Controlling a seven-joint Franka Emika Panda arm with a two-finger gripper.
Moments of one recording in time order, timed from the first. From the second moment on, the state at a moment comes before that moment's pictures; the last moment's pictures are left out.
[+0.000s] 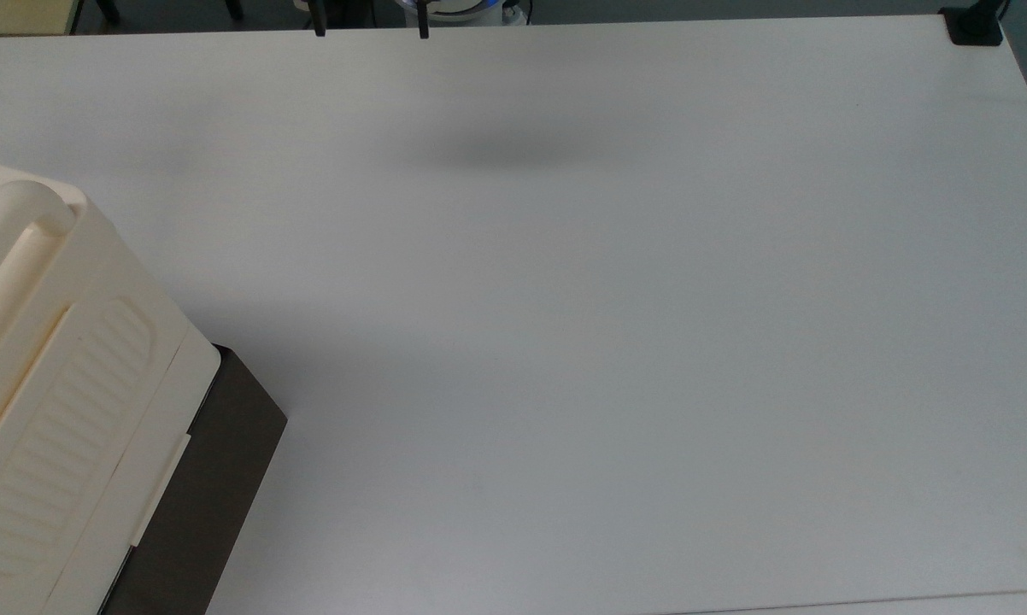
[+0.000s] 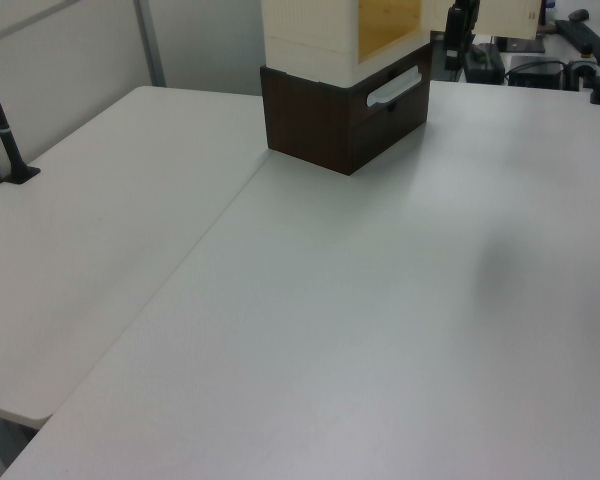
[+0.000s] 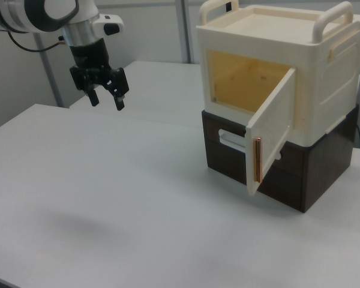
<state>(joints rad) 0.14 -0.02 -0.15 -1.60 -0.03 1.65 -0.04</state>
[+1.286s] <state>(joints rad) 0.01 -0.08 -0.56 -1.53 0.23 2.00 -0.15</state>
